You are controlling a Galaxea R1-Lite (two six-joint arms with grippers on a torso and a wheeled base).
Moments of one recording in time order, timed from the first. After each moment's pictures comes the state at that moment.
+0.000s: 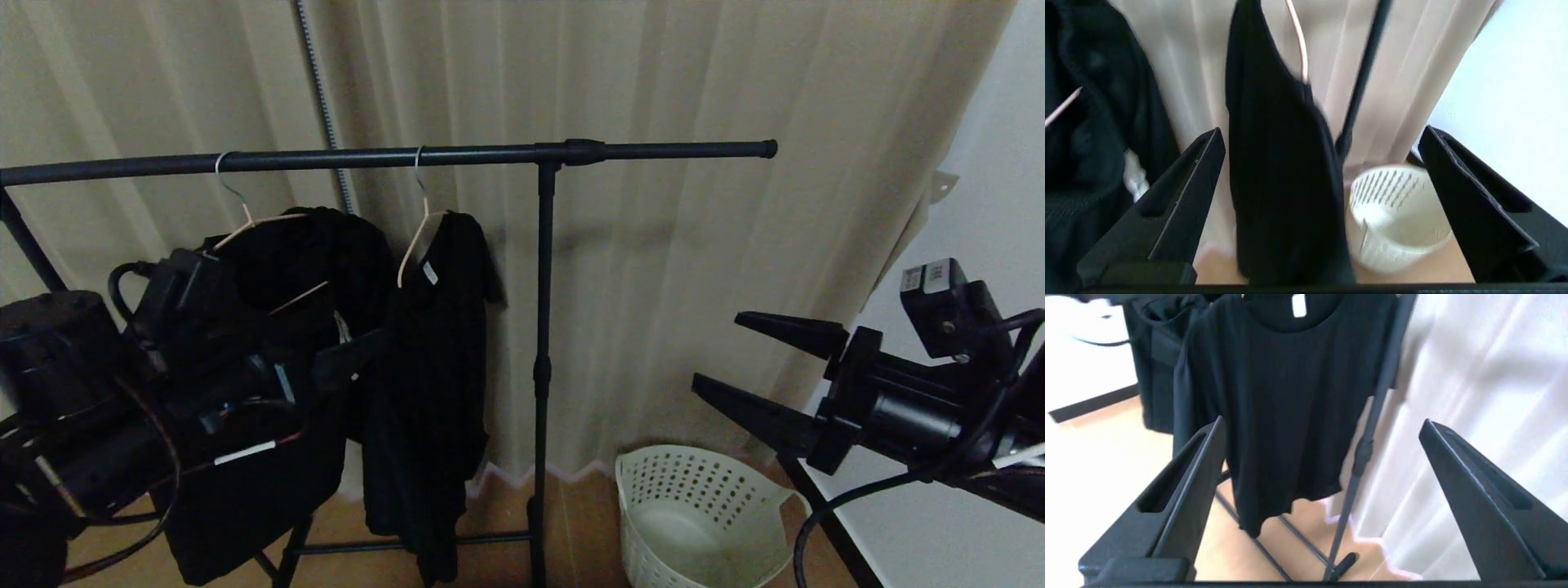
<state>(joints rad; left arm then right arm) -0.20 1.58 -0.41 -1.09 -0.30 -0.03 0.37 1.47 -0.39 -1.02 0.45 -0.05</state>
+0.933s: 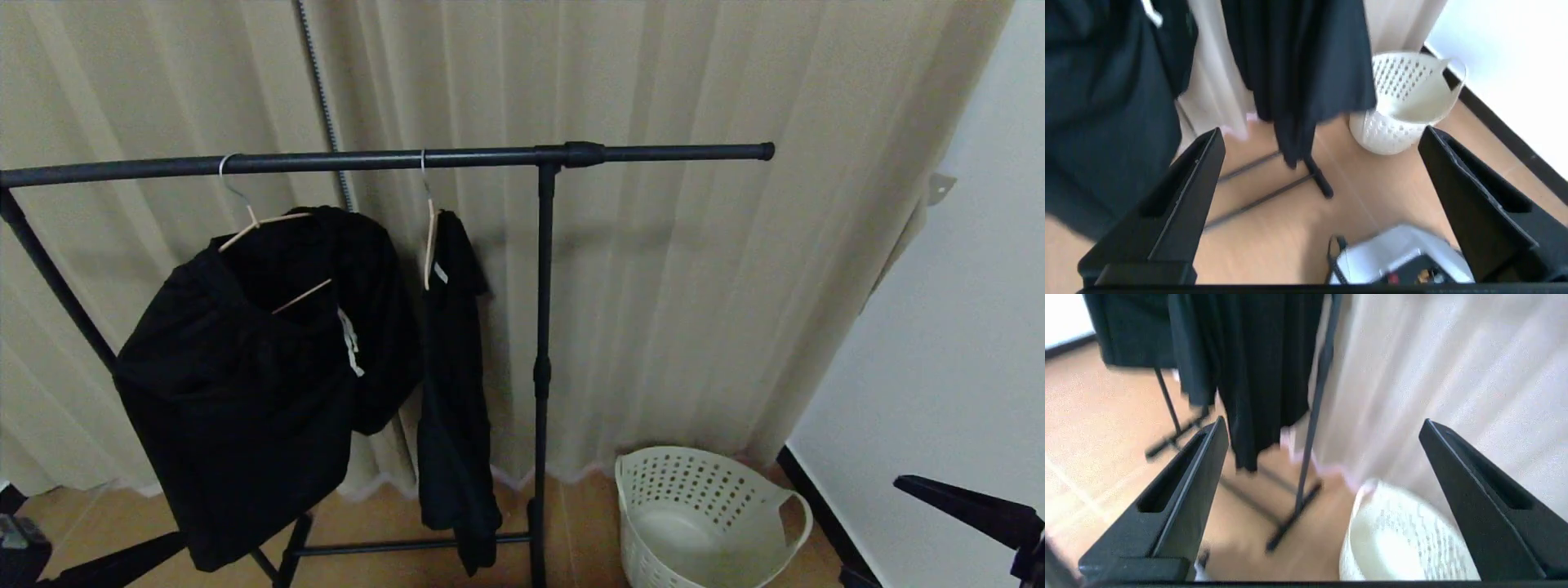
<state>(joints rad) -0.18 0.84 0.00 -0.48 -0.26 0.06 0.37 0.91 0.00 -0.68 0.22 -0.11</state>
